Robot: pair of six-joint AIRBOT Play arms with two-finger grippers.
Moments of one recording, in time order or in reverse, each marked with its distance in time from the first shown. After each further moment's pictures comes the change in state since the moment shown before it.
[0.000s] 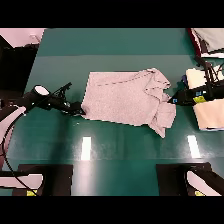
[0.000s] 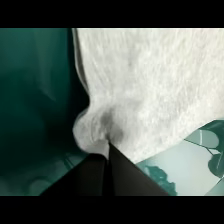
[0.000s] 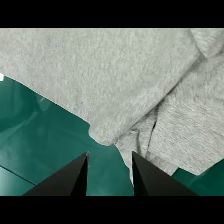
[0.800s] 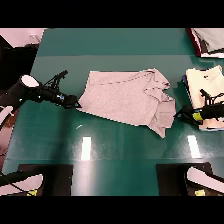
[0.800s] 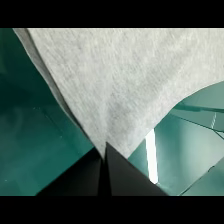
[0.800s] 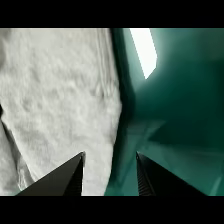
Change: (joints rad) left arm -0.004 0.158 0.087 0.063 -0.088 0.001; right arm -0.320 -0.229 -0.311 0.028 -0.256 -0.029
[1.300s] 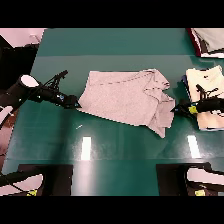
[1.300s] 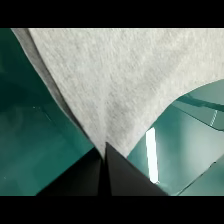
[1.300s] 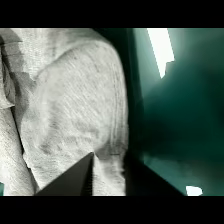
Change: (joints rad) left arm 0.000 0.004 0.000 0.002 -0.009 -0.001; right arm 0.046 -0.155 0.107 0.054 -0.020 -0.021
